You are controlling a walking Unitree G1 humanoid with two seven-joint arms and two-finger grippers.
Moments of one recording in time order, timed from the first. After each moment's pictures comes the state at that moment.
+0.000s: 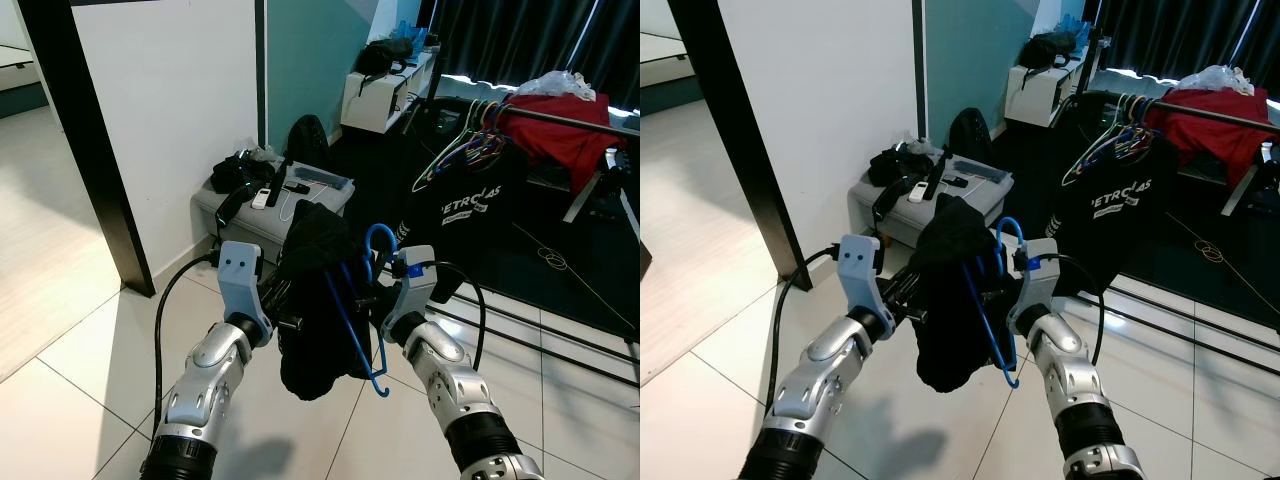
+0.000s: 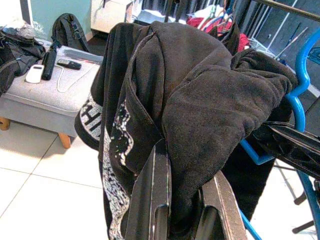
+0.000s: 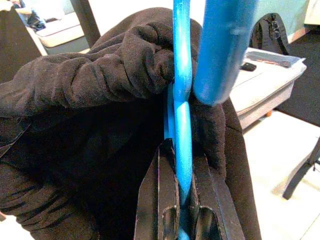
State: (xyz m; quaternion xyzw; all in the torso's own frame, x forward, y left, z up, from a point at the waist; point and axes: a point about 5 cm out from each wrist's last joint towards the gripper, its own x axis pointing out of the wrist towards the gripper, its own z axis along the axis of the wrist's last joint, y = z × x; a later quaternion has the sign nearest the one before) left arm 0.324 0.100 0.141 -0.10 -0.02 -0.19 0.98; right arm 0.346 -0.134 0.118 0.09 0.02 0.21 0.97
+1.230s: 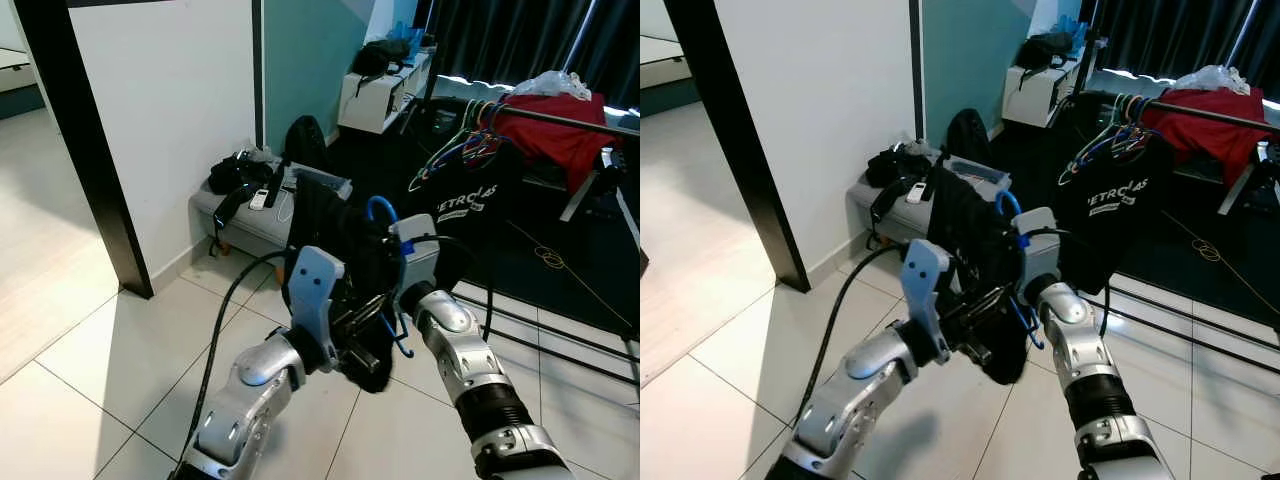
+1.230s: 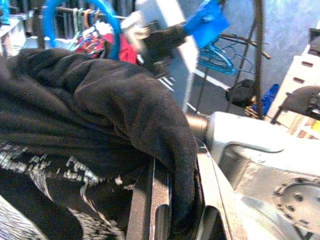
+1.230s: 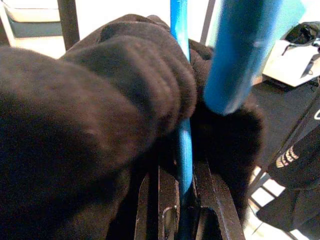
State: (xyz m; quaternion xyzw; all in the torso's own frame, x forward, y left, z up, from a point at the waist) left arm 0.270 0.019 0.179 -0.07 -0.08 -0.45 0.89; right arm 0.363 -0.138 0.156 -0.06 -0.03 0.20 0.98
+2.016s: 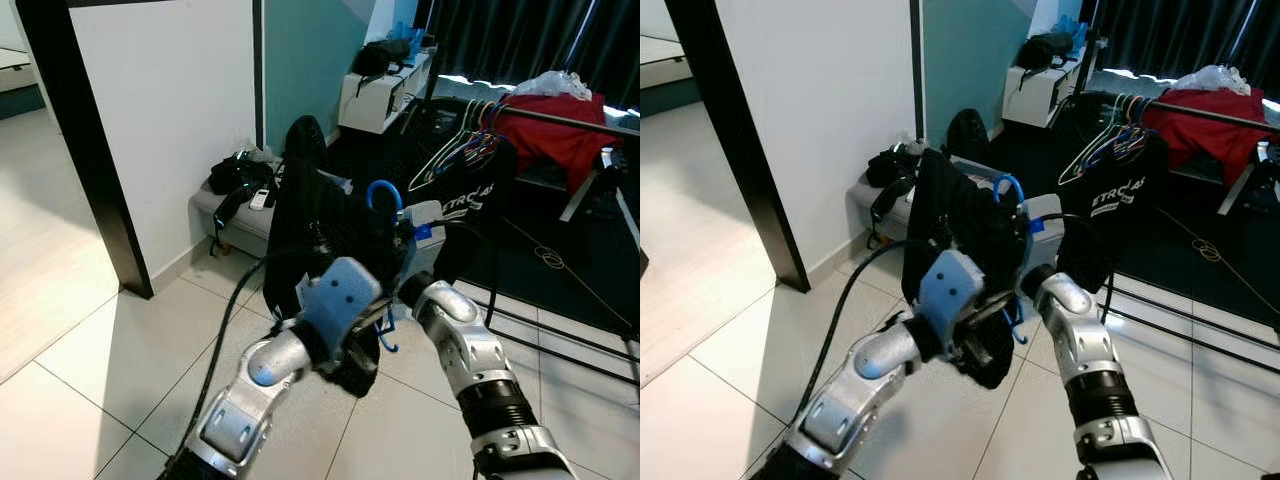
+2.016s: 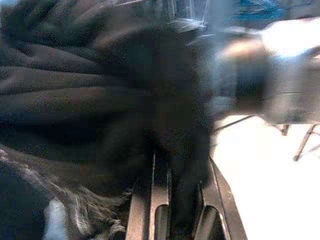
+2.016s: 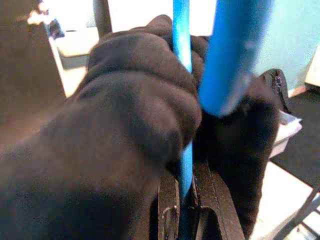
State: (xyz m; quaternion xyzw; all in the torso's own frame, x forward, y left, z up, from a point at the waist) left arm 0.287 0.033 0.166 0.12 -0.09 -0.37 0.92; right arm 0.358 -0.128 0.180 0.01 -0.05 0.28 0.96
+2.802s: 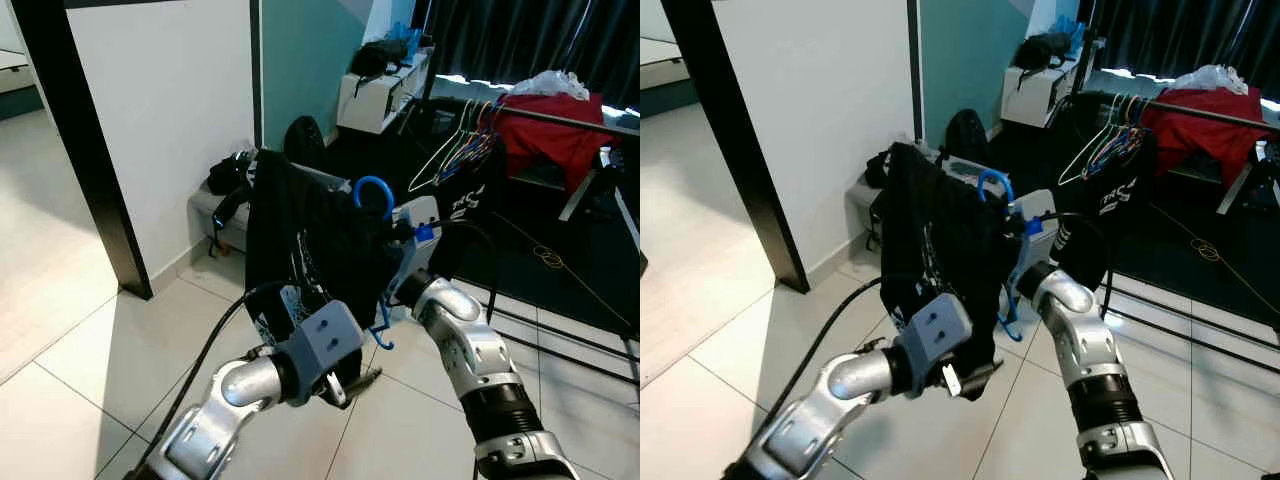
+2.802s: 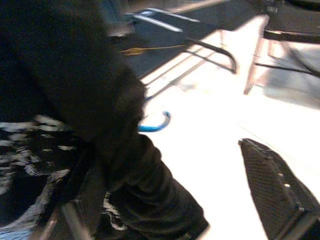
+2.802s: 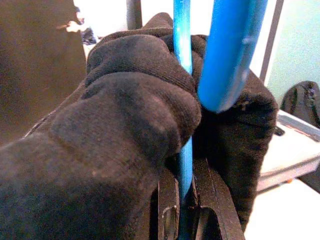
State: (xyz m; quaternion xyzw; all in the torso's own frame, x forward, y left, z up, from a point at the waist) left arm 0.254 0.050 0.149 0.20 -0.02 -0.52 0.83; right arm 0.351 -0.129 0.191 0.03 -0.07 0.33 0.94
